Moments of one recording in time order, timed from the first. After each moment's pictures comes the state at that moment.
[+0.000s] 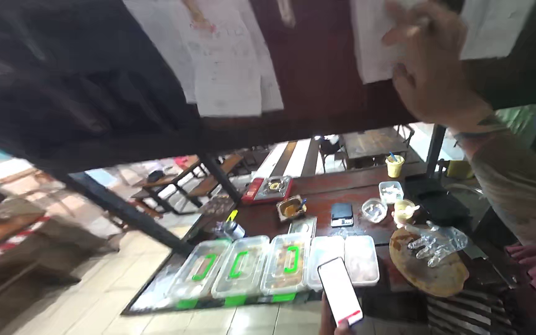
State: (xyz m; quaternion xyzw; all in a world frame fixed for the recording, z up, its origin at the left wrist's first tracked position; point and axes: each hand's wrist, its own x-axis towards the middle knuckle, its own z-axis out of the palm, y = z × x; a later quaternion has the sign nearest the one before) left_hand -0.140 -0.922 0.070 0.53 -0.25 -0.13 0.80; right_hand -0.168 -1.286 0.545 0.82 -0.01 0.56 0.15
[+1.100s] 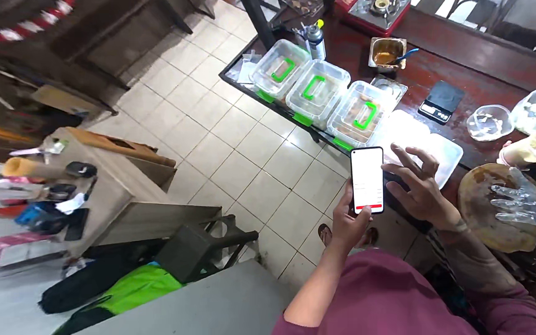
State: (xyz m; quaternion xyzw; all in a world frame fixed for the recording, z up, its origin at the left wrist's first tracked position) left_hand -0.156 -0.847 0.085 0.64 -0.07 -0.06 0.76; right_hand -0.126 -1.063 0.128 0.90 0.22 0.22 -0.32
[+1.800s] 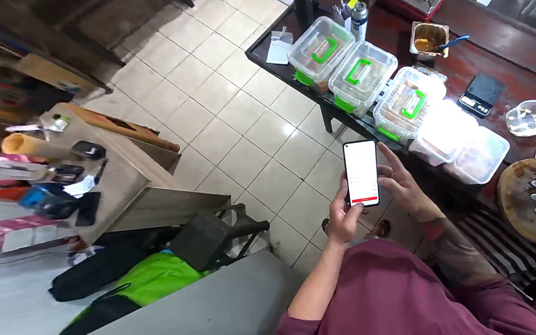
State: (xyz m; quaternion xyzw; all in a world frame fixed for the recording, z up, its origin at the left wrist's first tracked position) left_hand -0.136 -0.672 0.071 0.58 -0.08 -0.05 0.81; right_hand -0.097 -0.870 0.107 0.70 0.12 -0.11 -0.70
